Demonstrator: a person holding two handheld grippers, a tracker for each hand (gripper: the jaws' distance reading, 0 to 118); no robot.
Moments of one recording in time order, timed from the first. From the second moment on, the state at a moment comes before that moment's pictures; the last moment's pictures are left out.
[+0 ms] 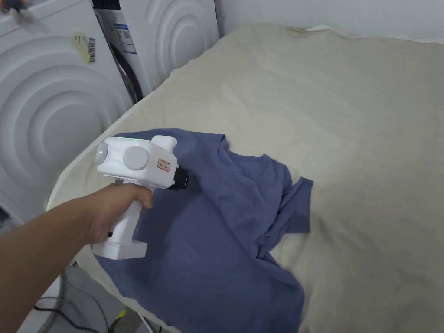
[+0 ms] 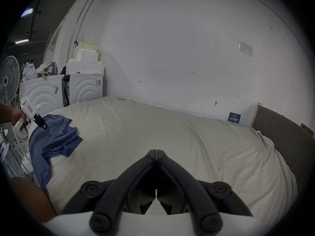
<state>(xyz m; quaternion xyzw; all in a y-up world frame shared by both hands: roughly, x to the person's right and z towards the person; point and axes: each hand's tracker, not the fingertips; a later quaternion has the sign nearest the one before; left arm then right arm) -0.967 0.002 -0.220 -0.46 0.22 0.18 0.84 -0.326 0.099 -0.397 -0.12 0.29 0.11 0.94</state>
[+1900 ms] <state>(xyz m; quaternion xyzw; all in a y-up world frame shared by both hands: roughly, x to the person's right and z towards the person) -0.930 0.036 -0.190 -0.32 0.28 0.18 0.89 -0.329 0.084 -0.400 -0.14 0.27 0.10 0.95</state>
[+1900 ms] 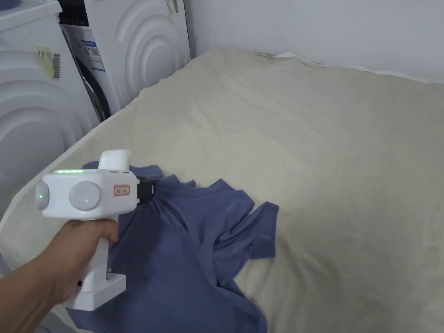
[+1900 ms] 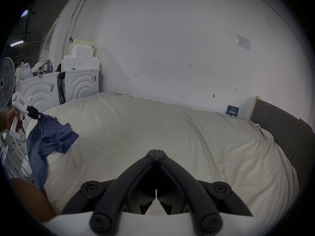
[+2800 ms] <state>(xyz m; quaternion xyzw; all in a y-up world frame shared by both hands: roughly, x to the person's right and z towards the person) -0.499 0.348 -0.368 -0.03 -0.01 0.05 1.00 -0.217 0.158 -0.388 -0.03 0.21 0.01 0.98</state>
